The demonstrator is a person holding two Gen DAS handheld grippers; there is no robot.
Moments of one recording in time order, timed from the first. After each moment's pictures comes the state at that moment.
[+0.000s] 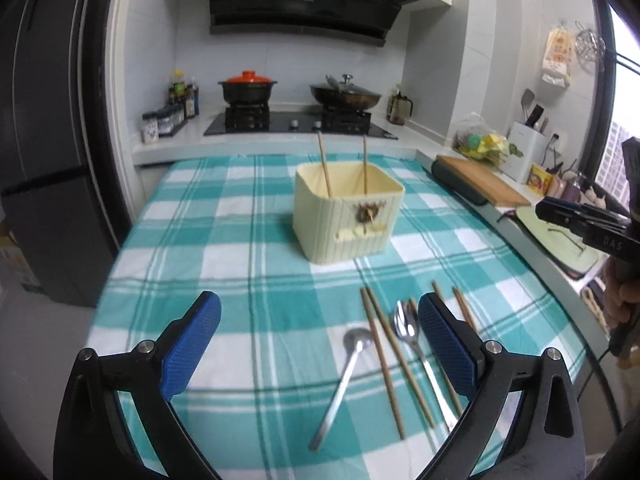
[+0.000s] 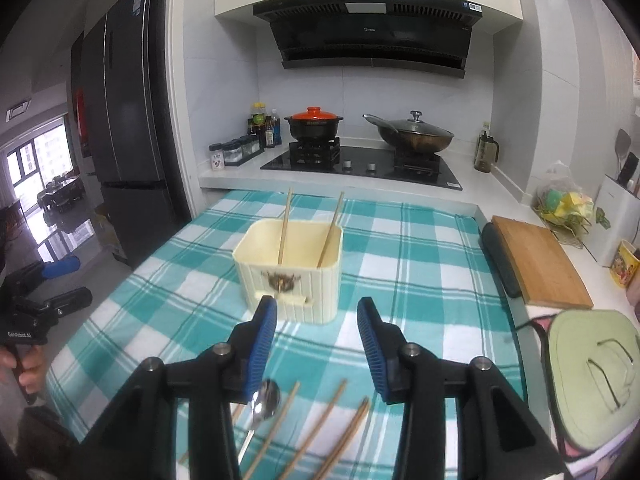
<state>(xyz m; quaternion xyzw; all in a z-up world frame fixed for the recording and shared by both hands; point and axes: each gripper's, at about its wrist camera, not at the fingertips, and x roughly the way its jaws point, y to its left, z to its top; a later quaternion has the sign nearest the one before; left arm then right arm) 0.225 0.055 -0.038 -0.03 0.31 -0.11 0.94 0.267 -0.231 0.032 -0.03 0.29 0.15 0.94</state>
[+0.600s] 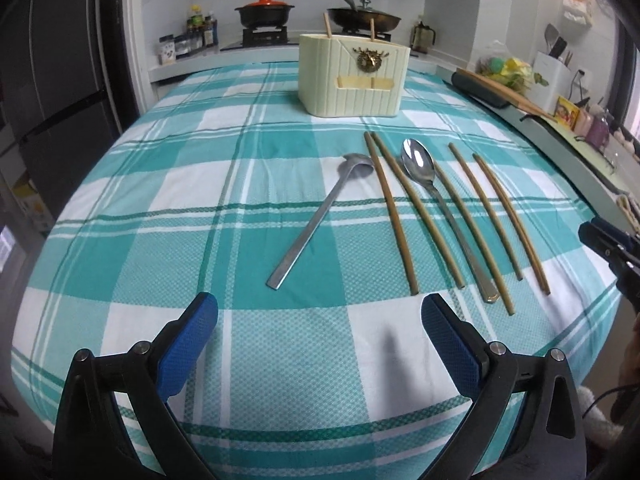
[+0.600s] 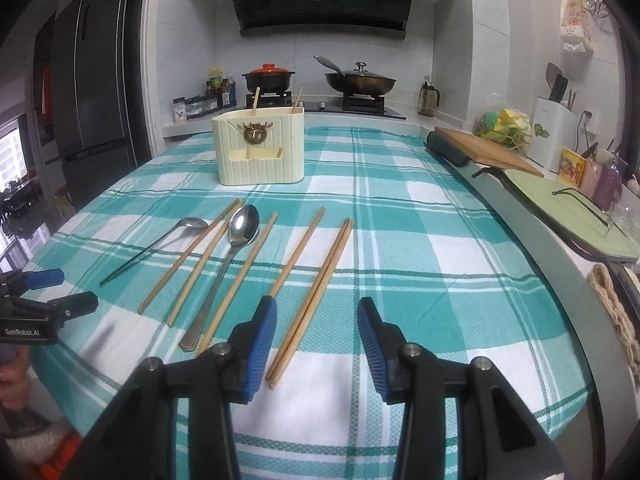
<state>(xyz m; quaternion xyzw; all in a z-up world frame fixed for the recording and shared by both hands) 0.156 0.012 -0.165 0.00 0.39 -0.05 0.92 0.121 -0.243 -0.124 -0.02 0.31 0.04 0.95</state>
